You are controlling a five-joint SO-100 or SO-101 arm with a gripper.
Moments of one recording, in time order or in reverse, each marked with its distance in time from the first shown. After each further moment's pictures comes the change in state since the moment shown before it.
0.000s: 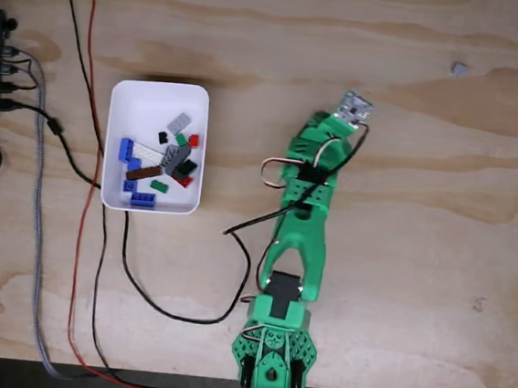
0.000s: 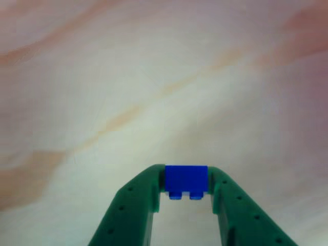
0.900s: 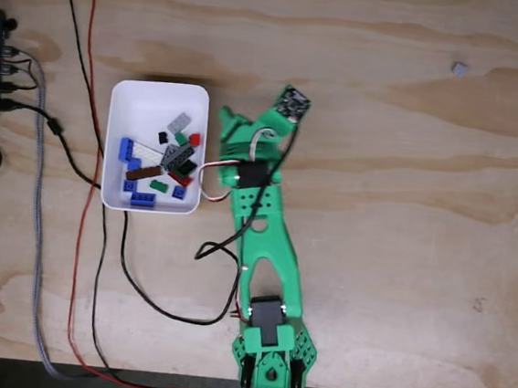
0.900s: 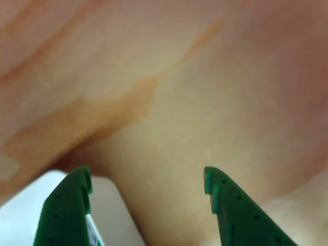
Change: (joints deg) arm -6.6 7.7 -8.6 22.0 14.9
